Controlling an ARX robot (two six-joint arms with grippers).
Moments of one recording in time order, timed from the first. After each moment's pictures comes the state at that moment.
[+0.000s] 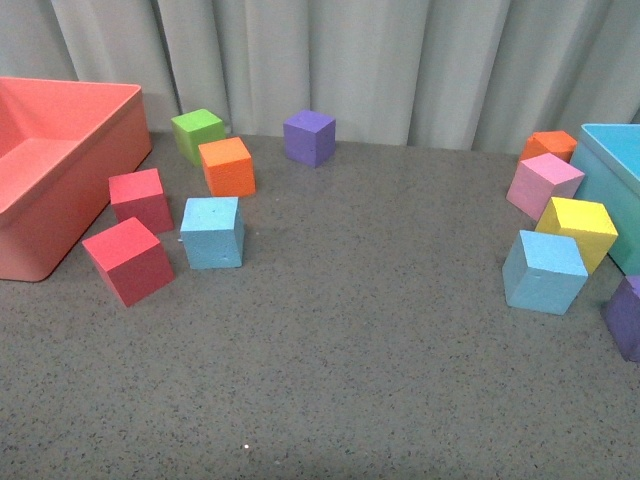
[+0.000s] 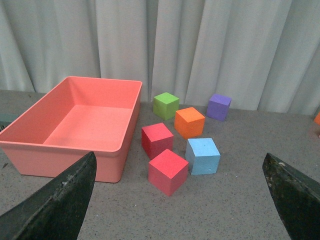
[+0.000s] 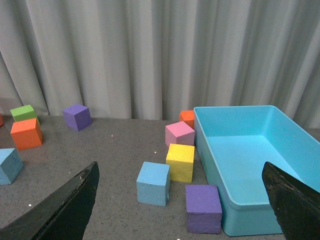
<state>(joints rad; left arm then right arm) 0.00 0.00 0.02 0.00 0.00 0.00 0.00 0.00 0.00 0.00 0.00 0.00</state>
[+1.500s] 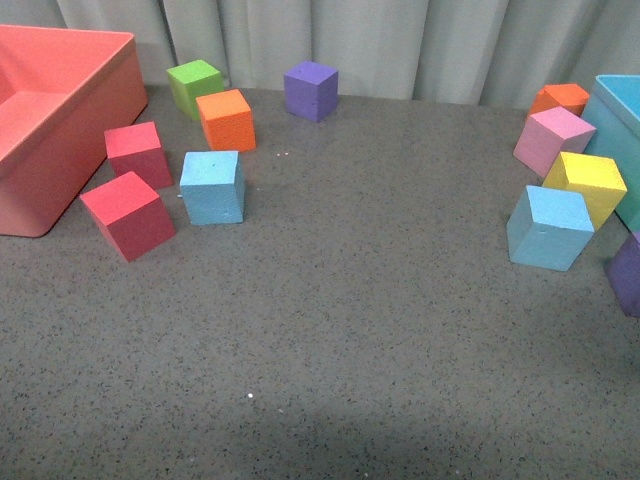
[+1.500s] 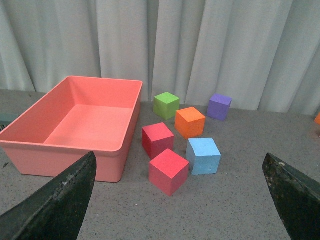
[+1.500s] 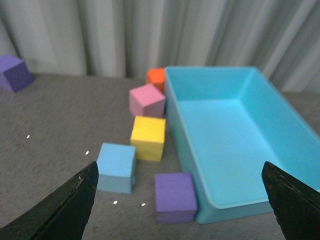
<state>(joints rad) 0.00 0.00 0.02 0.00 0.00 0.00 0.06 1.05 0.30 0.44 0.19 -0.03</state>
